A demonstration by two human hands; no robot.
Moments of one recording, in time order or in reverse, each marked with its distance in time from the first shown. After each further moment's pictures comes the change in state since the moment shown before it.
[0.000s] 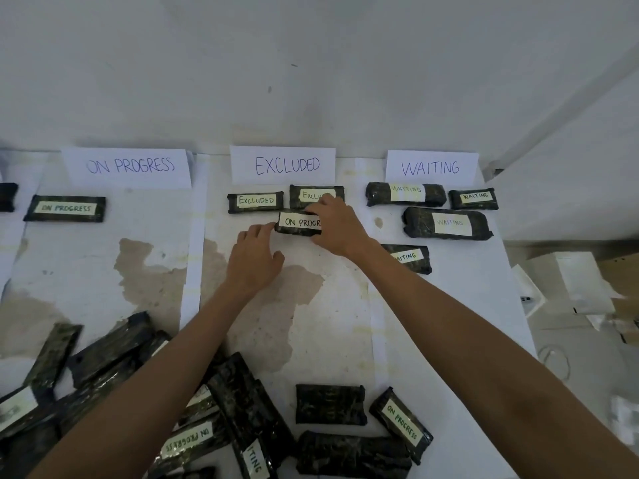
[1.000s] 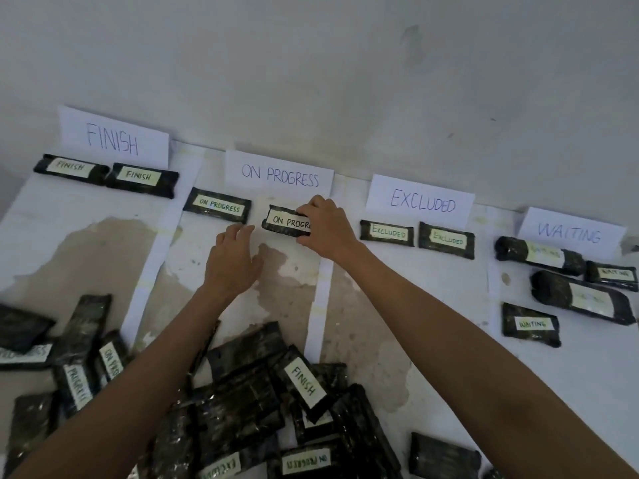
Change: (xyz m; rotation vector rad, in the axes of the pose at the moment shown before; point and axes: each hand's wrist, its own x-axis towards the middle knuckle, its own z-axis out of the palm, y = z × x) left_hand -0.009 -0.222 -0.125 0.071 0.090 -0.211; right_hand 0.119 -0.224 0.066 -0.022 -0.075 -0.188
